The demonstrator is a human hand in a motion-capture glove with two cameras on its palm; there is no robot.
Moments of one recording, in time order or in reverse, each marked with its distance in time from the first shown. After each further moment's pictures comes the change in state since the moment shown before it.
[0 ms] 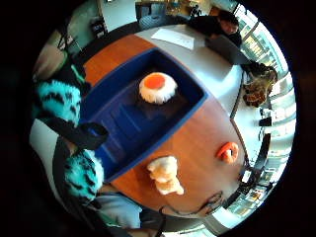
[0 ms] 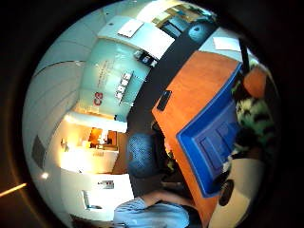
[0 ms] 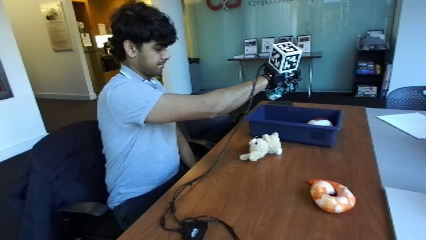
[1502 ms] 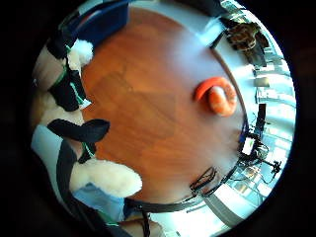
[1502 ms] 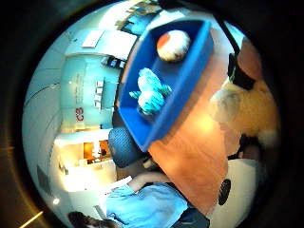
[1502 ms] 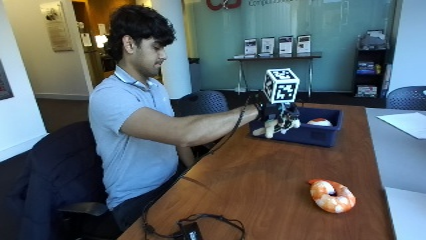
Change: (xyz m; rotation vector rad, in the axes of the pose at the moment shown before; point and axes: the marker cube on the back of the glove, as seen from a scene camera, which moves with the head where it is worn) arm 0.169 0.133 -0.005 -0.022 0.106 0.251
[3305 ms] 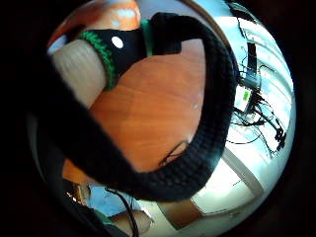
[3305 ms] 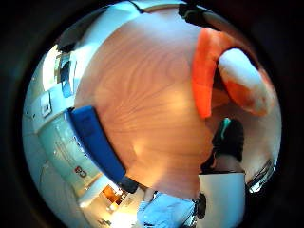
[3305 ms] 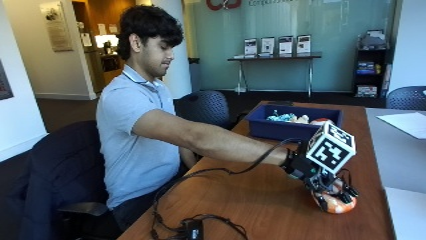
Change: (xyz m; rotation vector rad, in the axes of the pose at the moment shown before) arm 0.270 -0.006 0.023 -0.330 0.133 0.659
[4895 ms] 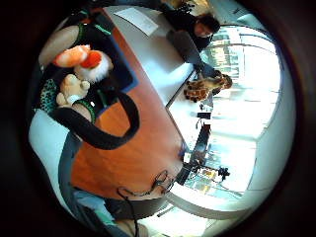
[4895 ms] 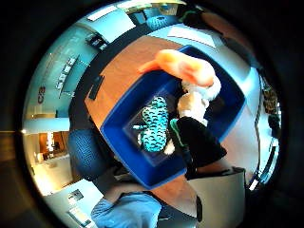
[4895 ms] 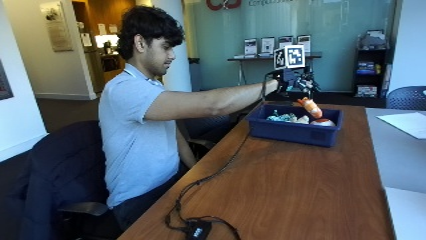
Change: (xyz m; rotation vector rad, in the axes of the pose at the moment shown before) arm -0.348 0.186 -0.093 0.494 0.498 -0.720
